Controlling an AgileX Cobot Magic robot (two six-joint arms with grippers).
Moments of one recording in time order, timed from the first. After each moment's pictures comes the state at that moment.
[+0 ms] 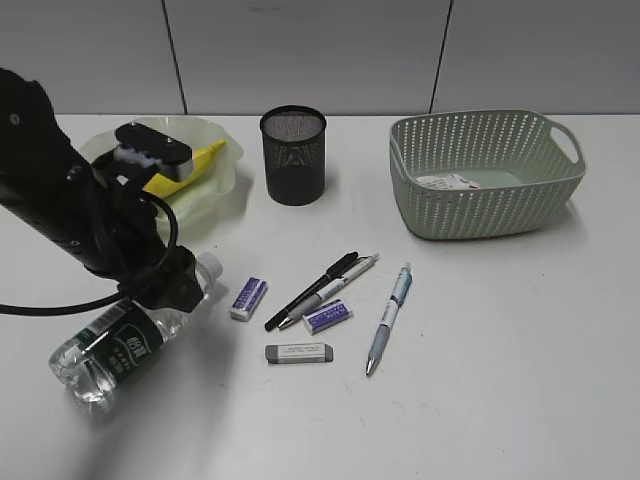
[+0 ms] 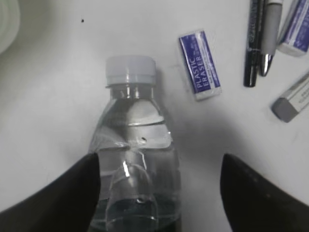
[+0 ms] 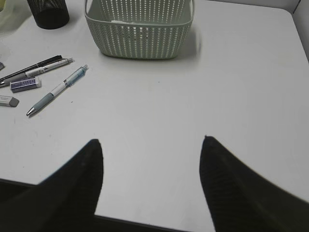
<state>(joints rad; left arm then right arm) -0.45 1.71 -0.94 -0.22 0.54 0.36 0.17 -0.01 -0.51 0.03 1.04 -0.04</state>
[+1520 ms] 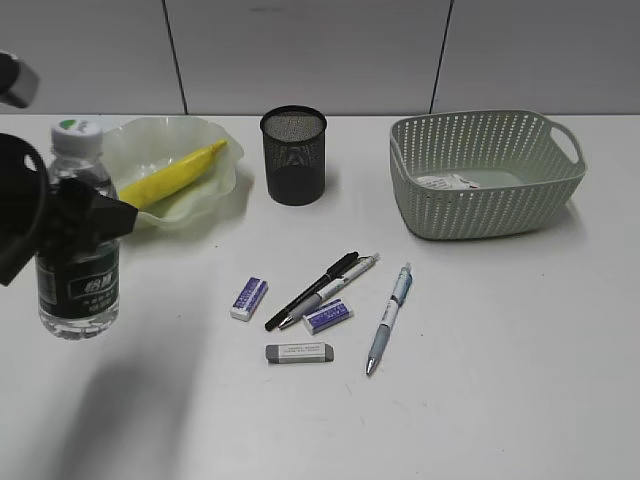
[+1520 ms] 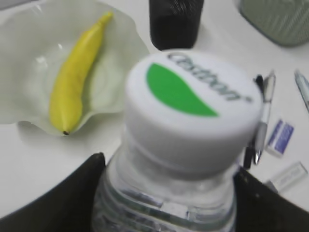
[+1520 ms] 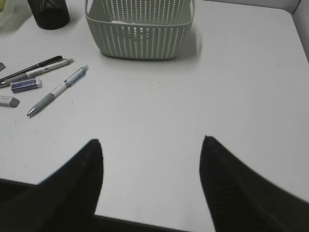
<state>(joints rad) -0.41 1.21 -0.60 -0.35 0.17 0.34 0.17 -0.01 -0.51 0.03 1.04 -0.04</state>
